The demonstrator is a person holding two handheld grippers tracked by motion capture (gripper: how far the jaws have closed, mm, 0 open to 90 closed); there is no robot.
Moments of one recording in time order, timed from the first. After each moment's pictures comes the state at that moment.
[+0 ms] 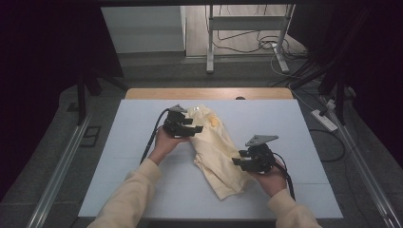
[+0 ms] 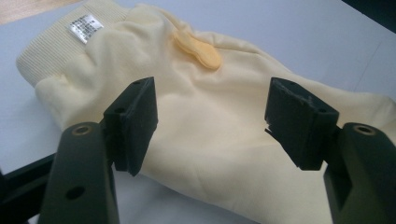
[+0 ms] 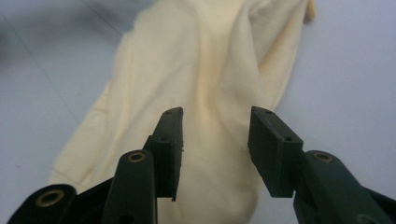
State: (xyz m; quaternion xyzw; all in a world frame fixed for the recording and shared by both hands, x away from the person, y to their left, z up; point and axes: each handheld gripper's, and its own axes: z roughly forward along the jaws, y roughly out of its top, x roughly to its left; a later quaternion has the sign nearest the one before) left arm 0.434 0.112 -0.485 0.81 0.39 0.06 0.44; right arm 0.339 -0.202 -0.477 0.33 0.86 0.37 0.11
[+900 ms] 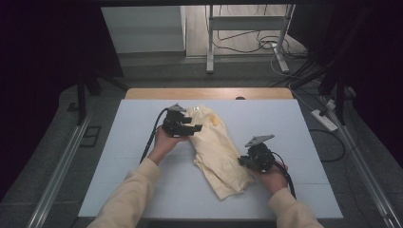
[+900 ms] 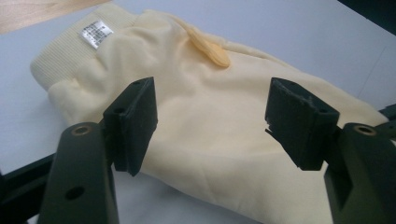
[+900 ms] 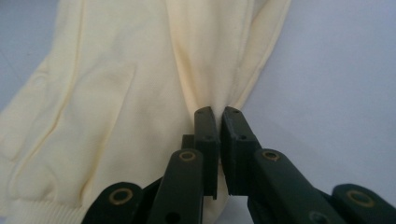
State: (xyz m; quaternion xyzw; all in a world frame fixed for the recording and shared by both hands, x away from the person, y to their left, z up) left arm 0.435 0.116 -0.484 0.80 0.39 0.07 0.44; right arm 0.353 -0.209 -0.497 0.34 0.88 0.31 0.10
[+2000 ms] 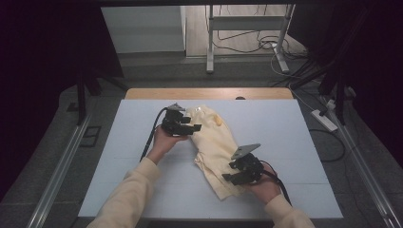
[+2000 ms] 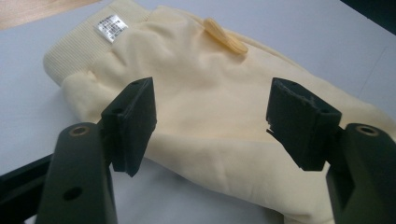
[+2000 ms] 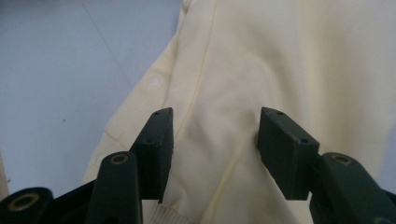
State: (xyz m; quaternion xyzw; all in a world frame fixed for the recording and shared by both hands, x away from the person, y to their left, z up) left arm 0.436 0.118 -0.483 0.81 0.40 0.07 0.44; right arm 0.318 -0.170 -0.493 0.25 0.91 0.32 0.06
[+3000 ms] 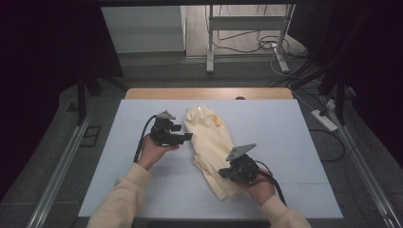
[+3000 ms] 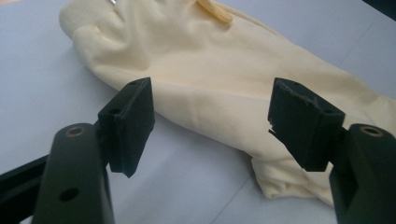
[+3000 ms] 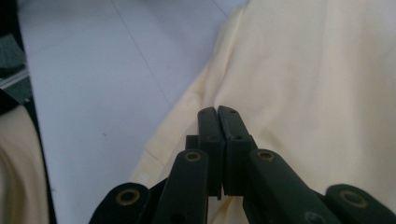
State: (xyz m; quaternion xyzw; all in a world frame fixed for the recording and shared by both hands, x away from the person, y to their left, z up) left arm 0.391 0.144 -0.473 0.81 0.40 0.07 0.42; right arm 0.311 -0.155 -0.484 0.23 0.91 0.34 0.04
